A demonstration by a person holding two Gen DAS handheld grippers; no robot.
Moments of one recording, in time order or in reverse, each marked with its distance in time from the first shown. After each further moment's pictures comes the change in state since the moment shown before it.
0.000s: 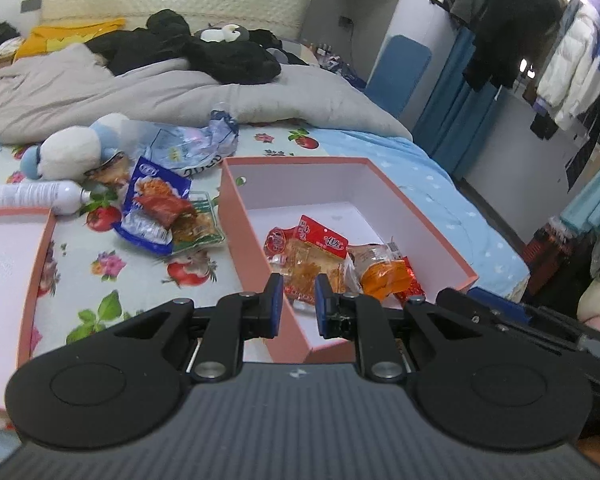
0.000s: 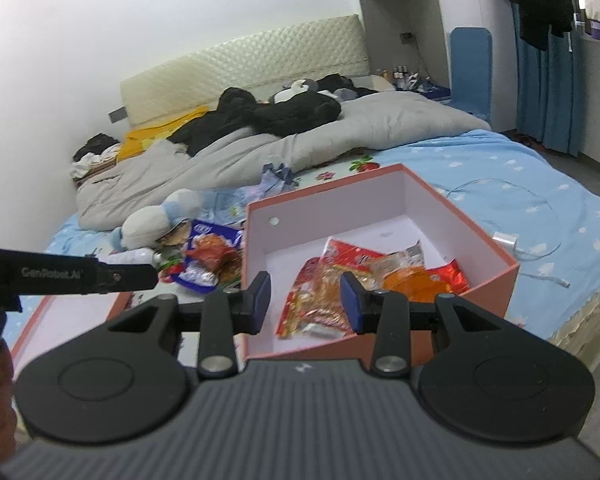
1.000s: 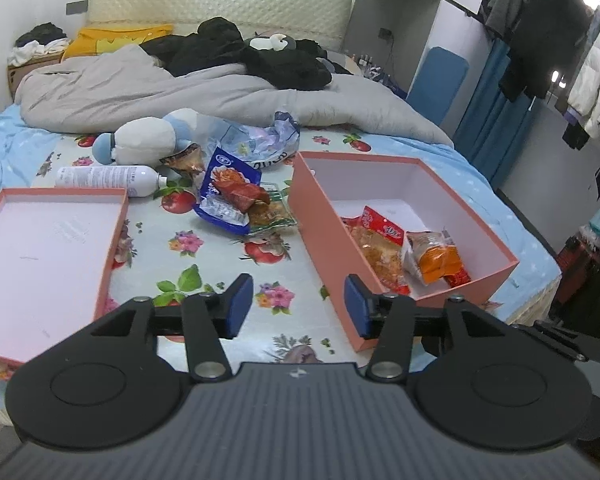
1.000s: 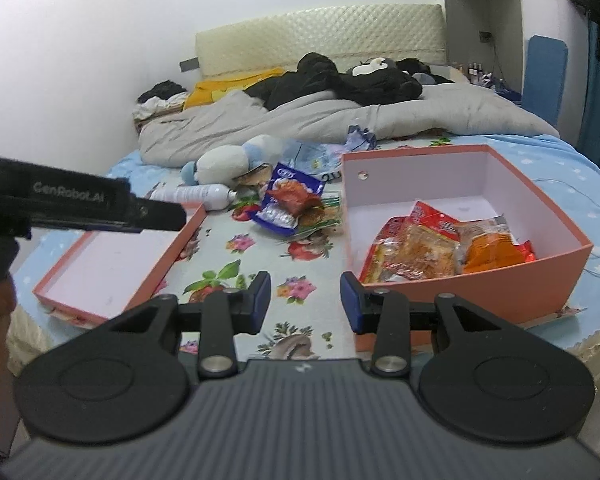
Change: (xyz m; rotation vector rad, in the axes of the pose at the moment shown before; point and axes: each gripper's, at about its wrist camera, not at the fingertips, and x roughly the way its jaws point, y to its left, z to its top) left arm -0.060 0.056 -0.039 -0.019 -0.026 0.123; right arm -0.010 0.076 -0.049 -0.182 0.070 0.138
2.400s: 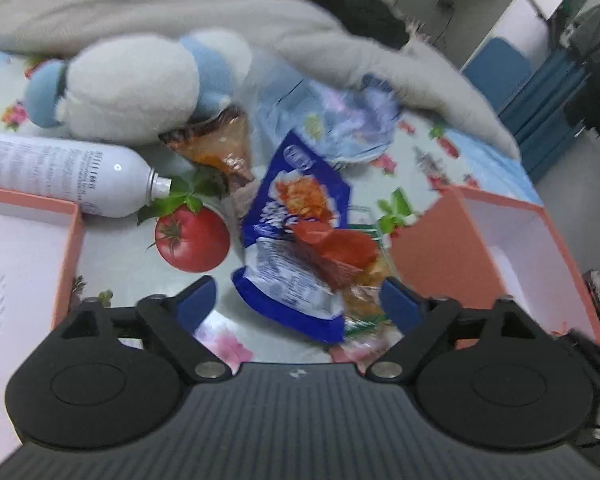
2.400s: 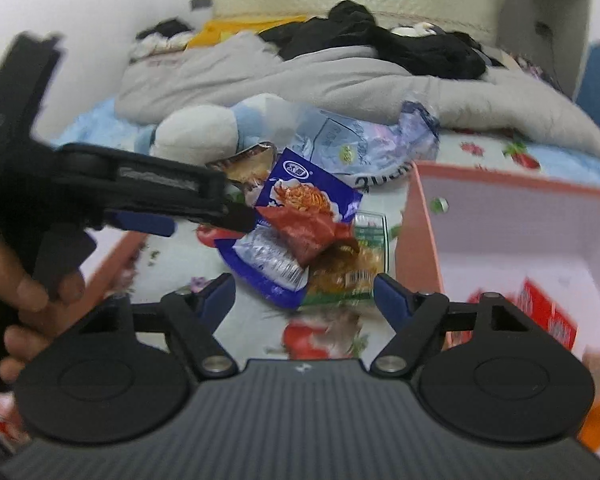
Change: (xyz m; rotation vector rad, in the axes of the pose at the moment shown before) left arm 0.320 0.170 0.116 -0.209 0.207 -0.063; right arm 0.271 0.018 0.086 -0.164 0.133 0.001
